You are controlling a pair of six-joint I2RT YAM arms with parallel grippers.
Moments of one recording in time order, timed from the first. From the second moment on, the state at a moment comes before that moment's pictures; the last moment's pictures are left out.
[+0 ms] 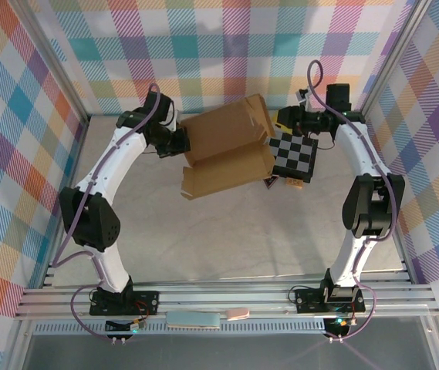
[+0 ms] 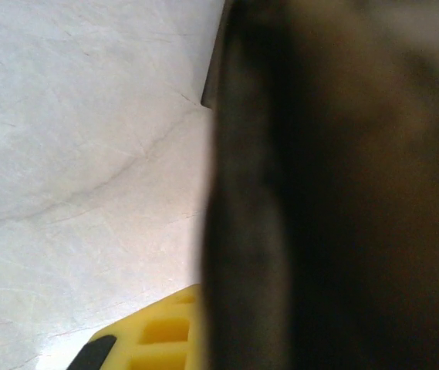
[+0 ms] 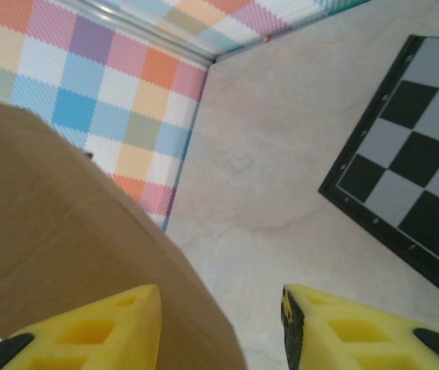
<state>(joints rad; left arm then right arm) -0.29 1.83 1.82 -1.02 0.30 -0.44 0.03 1.89 1.74 -0.60 -1.07 0.38</state>
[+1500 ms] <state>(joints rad) -0.31 1.88 1.88 -1.08 0.30 -0.41 0.26 1.87 1.91 -0.81 -0.61 0.05</state>
